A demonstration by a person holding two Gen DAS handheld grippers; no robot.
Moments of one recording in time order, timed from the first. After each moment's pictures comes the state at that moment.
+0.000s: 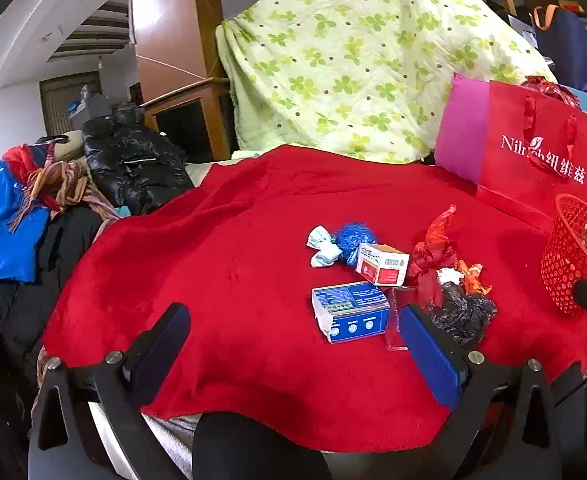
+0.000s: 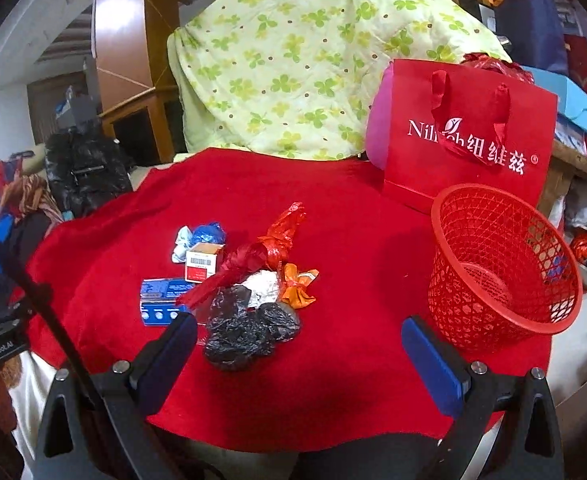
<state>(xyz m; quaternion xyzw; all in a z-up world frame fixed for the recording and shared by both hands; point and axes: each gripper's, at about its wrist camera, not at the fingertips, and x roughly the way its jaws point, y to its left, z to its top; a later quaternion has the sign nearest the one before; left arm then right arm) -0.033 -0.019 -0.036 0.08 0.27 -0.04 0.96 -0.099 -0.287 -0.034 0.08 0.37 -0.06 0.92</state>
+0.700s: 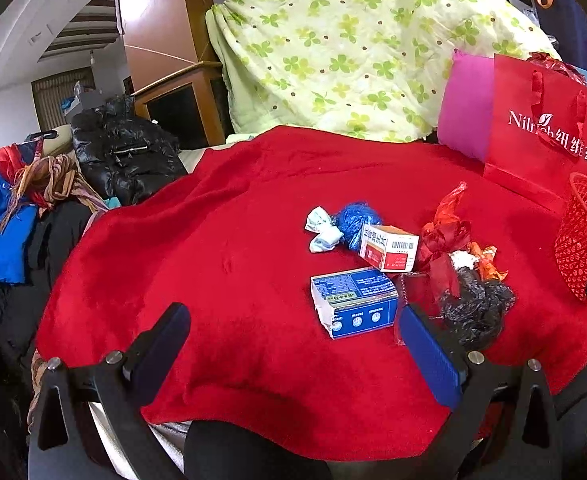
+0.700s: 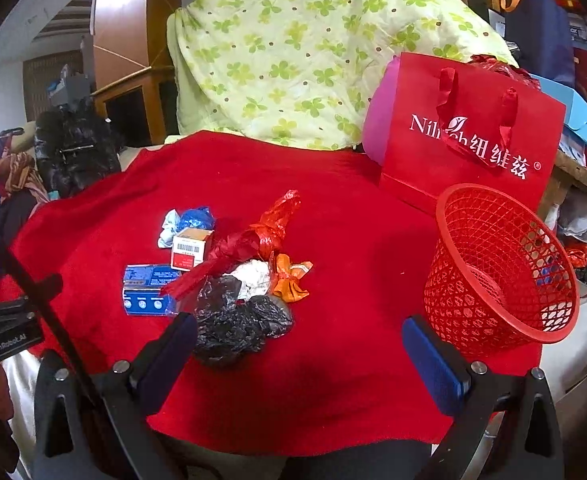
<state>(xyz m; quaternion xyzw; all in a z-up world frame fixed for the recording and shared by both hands) -0.005 -0.028 -0.059 0.10 0.30 -0.04 0.95 -0.082 -0.279 -0.049 0.05 0.40 -0.07 0.91</state>
